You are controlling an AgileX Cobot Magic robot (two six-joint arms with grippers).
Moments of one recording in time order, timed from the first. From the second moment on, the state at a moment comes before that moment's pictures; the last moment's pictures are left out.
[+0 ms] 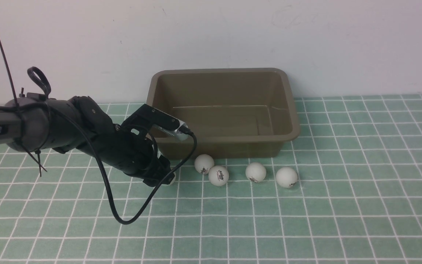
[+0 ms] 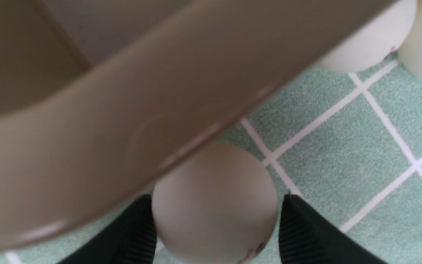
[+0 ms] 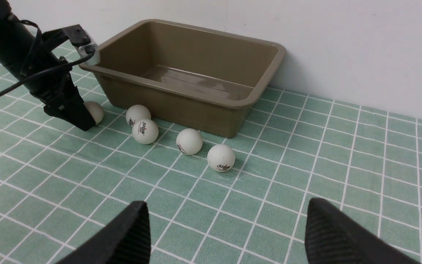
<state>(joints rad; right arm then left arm) -0.05 0.06 -0.46 0.55 0.96 -0.54 -0.22 1.98 -1.14 -0.71 0.47 0.93</state>
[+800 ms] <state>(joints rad) -0.05 0.06 -0.46 0.55 0.94 -0.54 -0.22 1.96 -1.14 -0.72 0.54 0.94</state>
